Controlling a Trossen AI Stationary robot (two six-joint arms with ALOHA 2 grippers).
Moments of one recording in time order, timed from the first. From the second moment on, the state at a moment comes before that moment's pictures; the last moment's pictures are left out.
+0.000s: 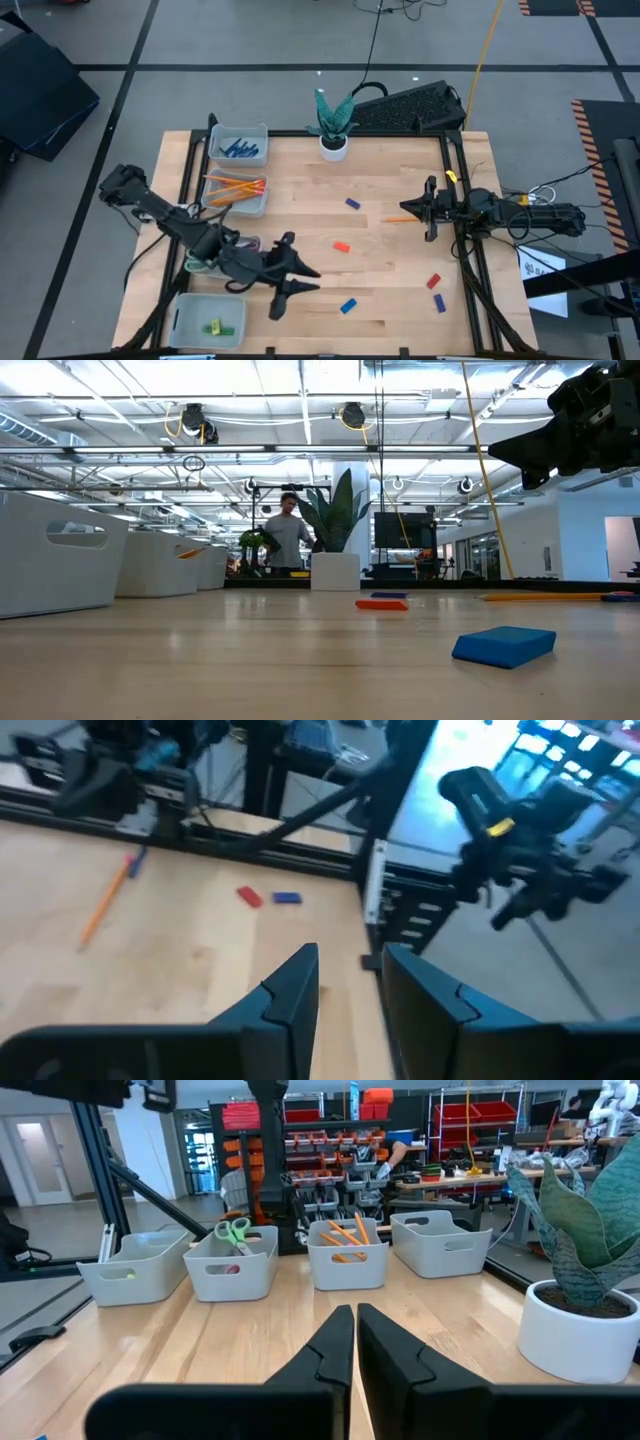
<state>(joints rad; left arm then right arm) -0.54 1.51 1.31 -0.14 -0.33 -0.42 -0.02 0.07 0.01 0.08 0.08 0.07</state>
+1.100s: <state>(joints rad) -0.11 2.04 1.31 -0.16 0.04 0.14 -0.02 0.07 0.02 0.08 0.08 0.07</state>
